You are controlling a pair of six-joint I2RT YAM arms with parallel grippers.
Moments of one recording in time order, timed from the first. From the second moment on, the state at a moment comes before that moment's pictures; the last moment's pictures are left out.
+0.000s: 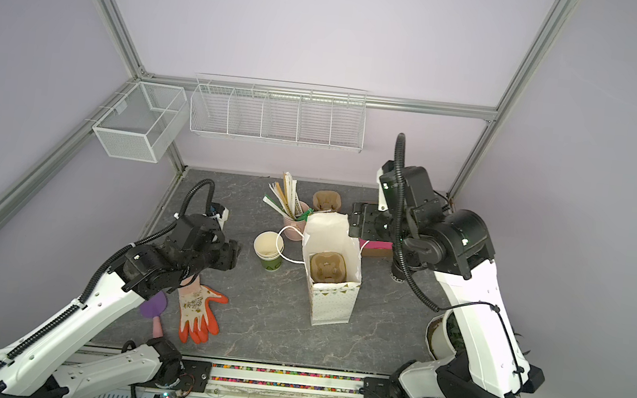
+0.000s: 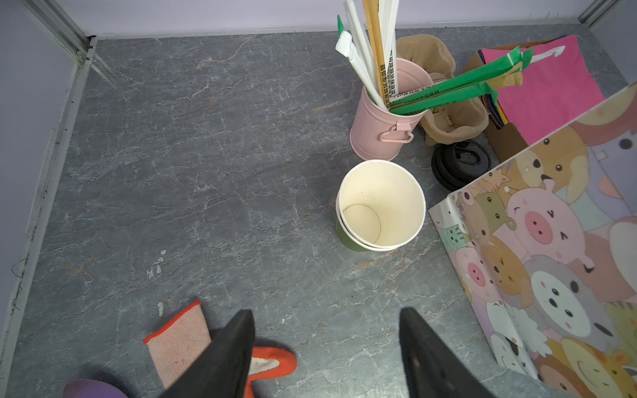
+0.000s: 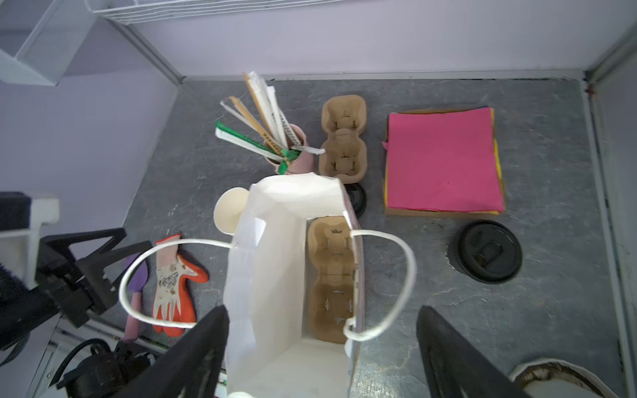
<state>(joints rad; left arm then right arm) -0.65 0.98 1.06 -0.83 -0.27 -0.36 0.61 1.40 2.12 -1.48 0.18 0.48</state>
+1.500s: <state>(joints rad) -0.65 0.95 1.04 -0.83 -0.27 -0.36 -0.08 1.65 1.63 -1.34 -0.04 0.48</state>
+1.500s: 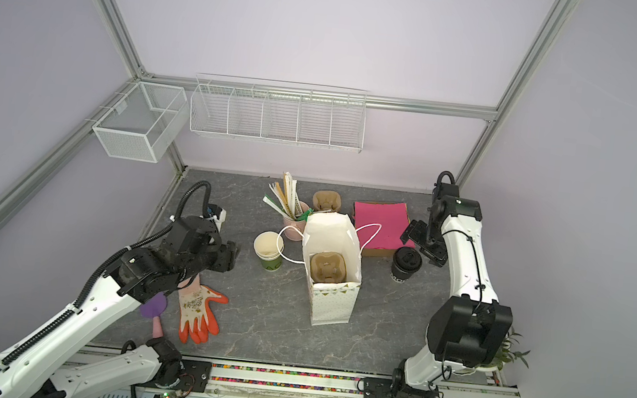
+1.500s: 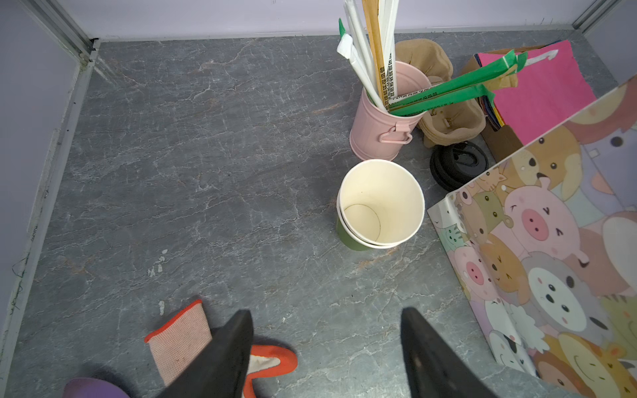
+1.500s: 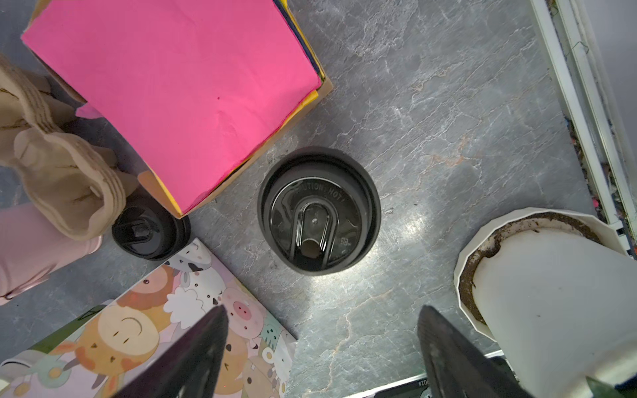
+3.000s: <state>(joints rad) -0.65 0.96 1.04 -0.83 -0.27 -0.36 -0.02 1.81 1.59 -1.29 0.02 0.41</state>
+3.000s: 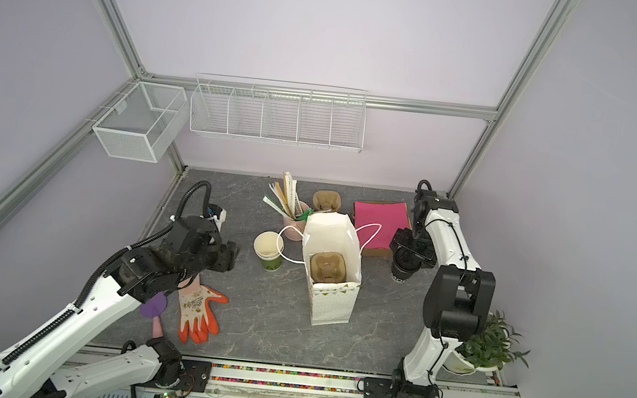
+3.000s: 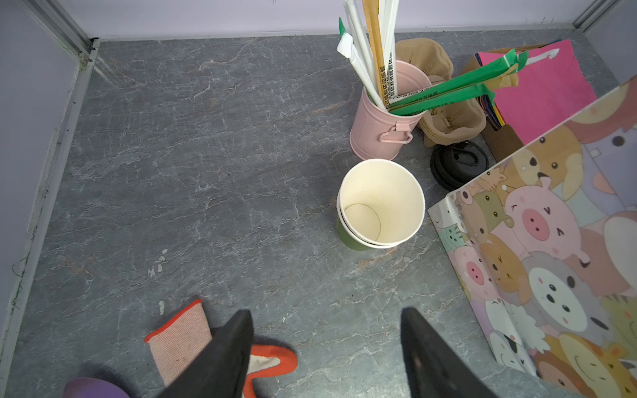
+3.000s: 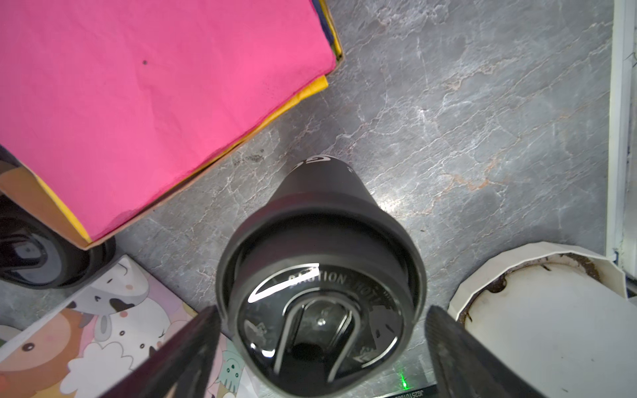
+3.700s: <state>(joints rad) -0.65 0.96 1.04 -0.83 -0.27 -0.36 -0.02 1.81 1.58 -1.28 0.02 0.41</state>
